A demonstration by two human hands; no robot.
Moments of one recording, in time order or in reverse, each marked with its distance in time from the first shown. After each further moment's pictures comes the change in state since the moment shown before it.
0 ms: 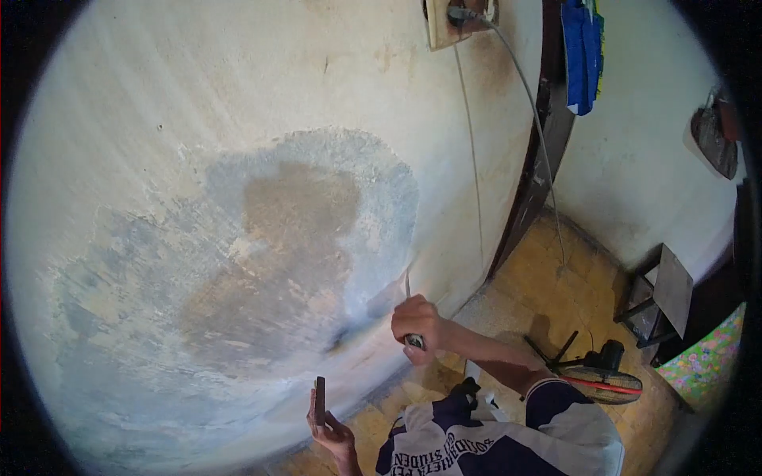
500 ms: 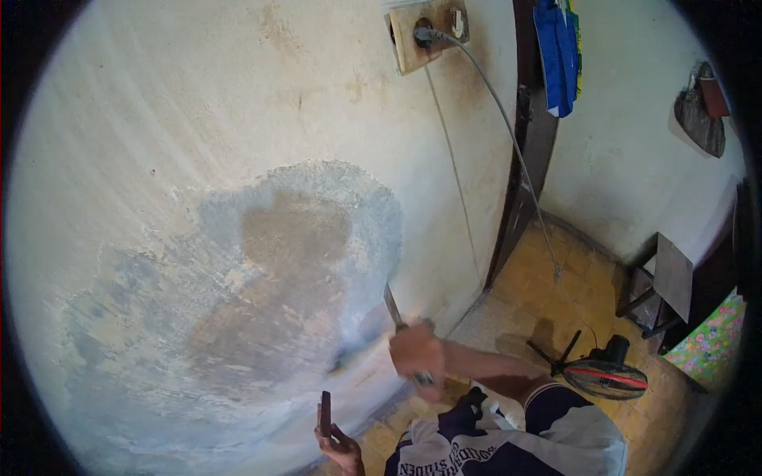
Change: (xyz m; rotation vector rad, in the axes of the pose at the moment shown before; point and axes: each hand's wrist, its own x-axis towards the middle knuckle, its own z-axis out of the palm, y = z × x) left_hand -0.014 -0.035 0.010 0.035 -0.065 0.002; right_hand 0.016 -0.009 -0.016 -0.089 -0.044 -0.138
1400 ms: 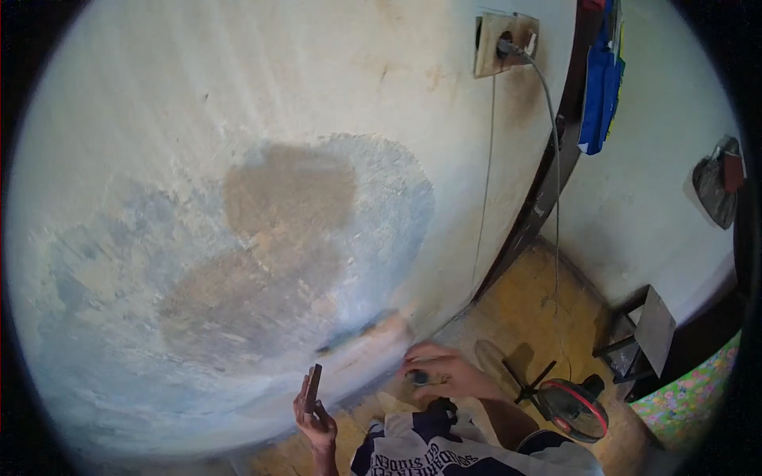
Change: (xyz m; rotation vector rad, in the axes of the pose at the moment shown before) left_hand 0.045 0.049 -0.002 -0.049 -0.118 0.142; right_hand -0.018 -0.081 -0.028 0.261 -0.254 0.833
